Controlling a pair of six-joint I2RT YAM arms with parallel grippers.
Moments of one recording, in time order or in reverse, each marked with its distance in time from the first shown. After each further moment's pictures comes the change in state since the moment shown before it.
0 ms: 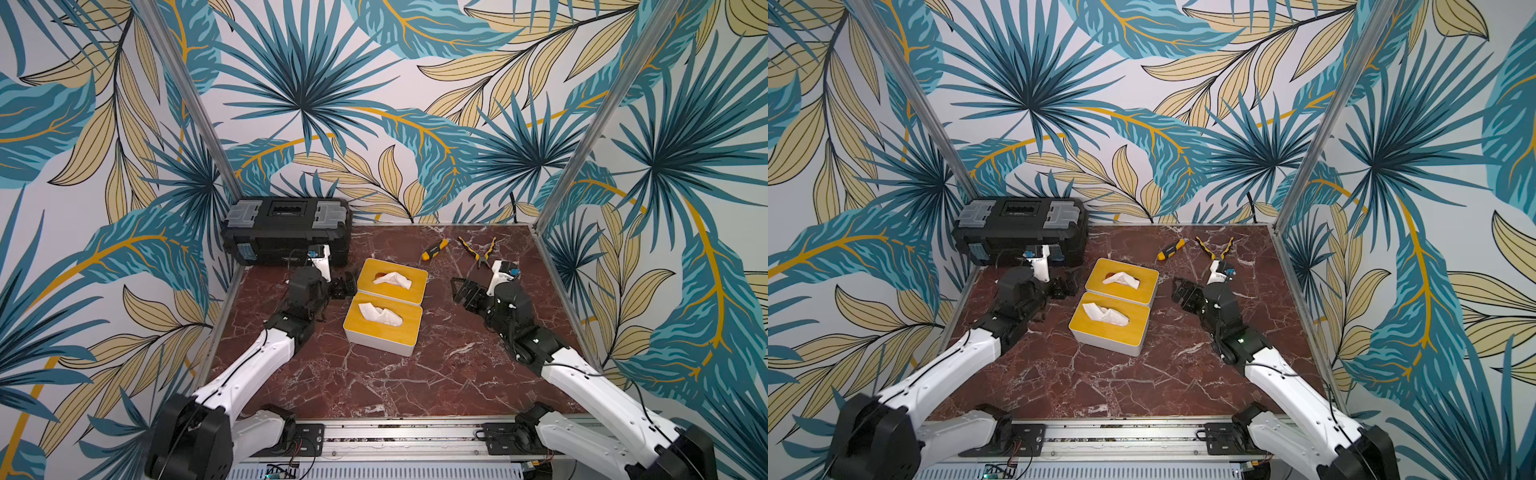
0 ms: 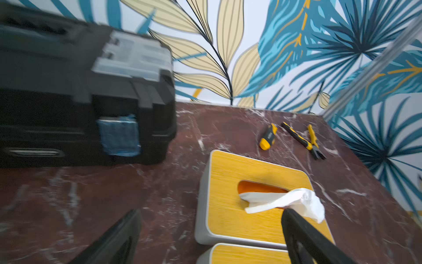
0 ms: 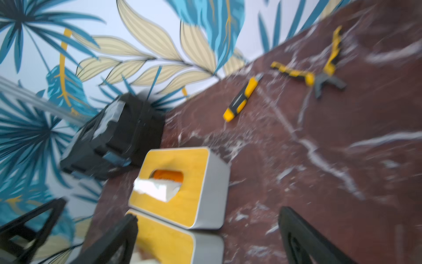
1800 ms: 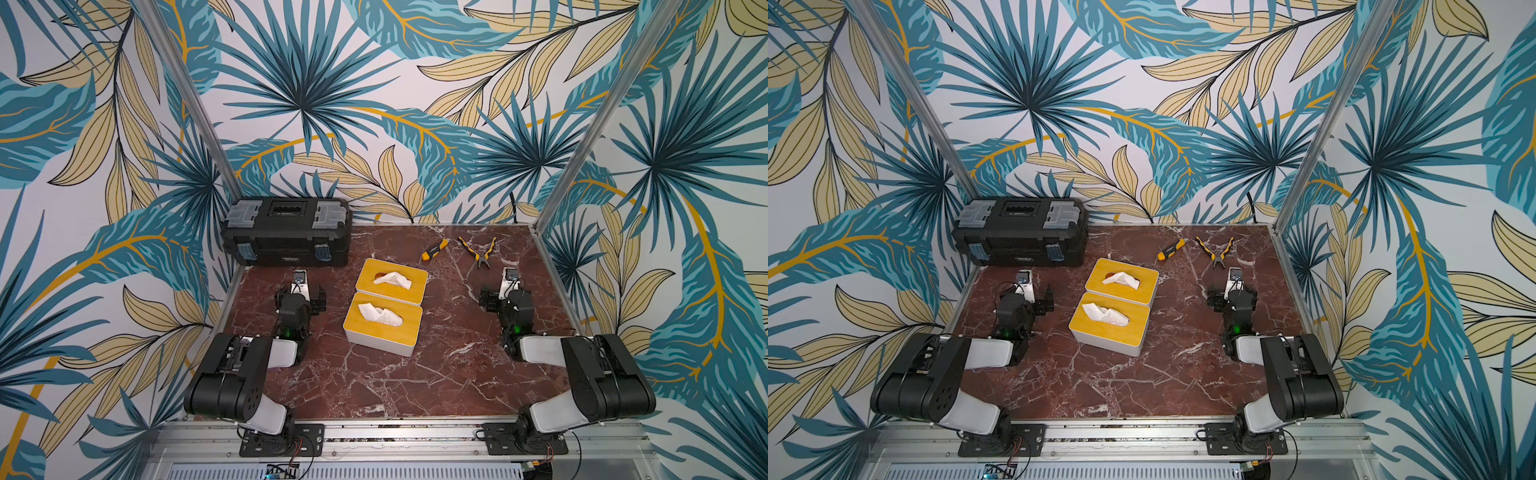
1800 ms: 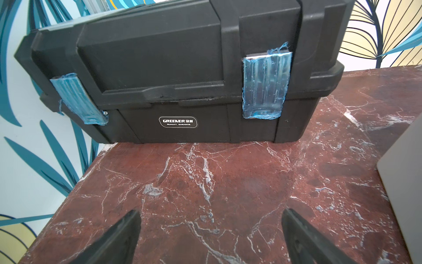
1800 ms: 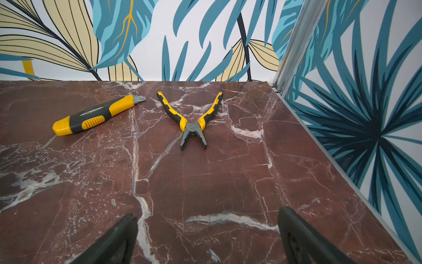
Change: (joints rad) left arm 0.221 0.438 -0.308 0.744 -0.179 0.337; right arm -0.416 0.590 -0.267 0.922 -0.070 -0.695
